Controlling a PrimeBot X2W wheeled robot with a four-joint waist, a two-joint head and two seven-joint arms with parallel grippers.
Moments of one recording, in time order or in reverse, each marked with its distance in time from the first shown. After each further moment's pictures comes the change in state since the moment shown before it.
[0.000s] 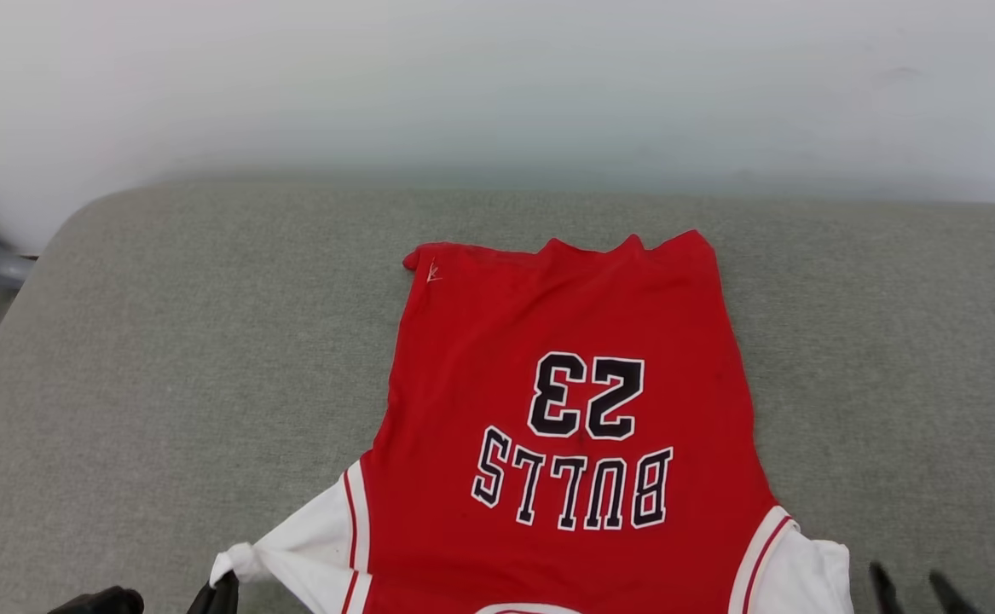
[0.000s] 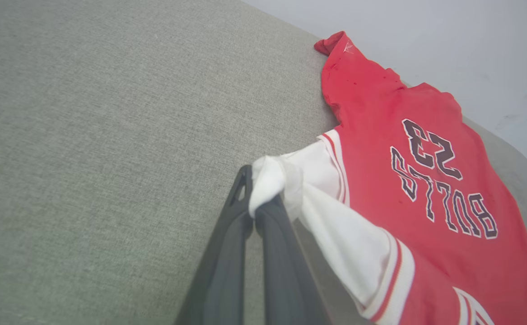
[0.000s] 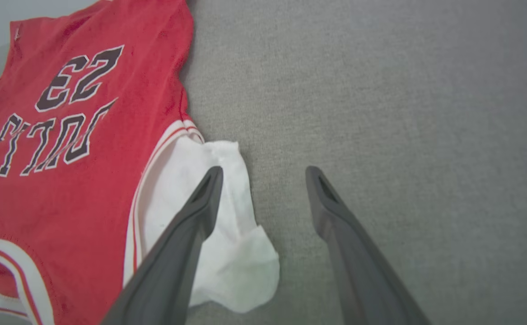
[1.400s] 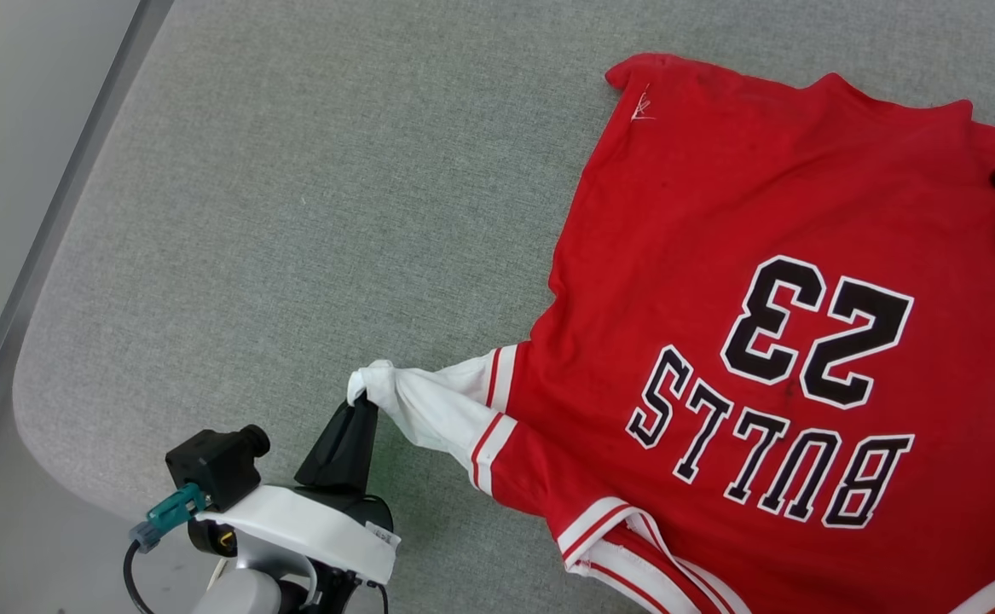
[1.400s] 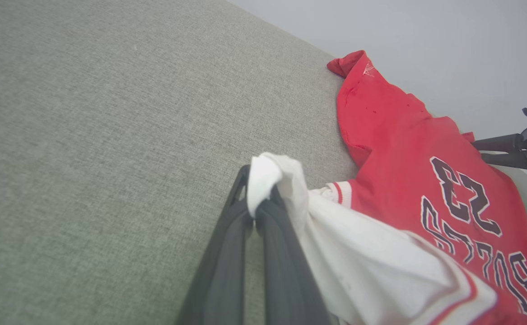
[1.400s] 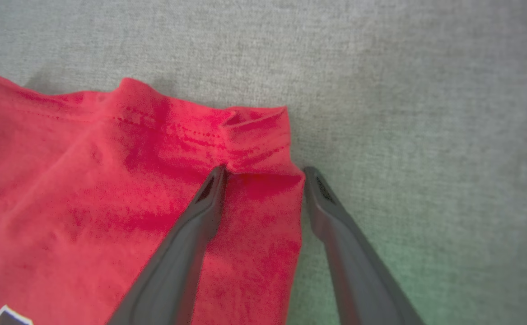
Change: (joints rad) left arm -0.362 -0.160 -0.136 0.046 0.086 -0.160 -0.081; right arm -1.254 -0.235 -0.126 0.852 -0.211 0.000 0.615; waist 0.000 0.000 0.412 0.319
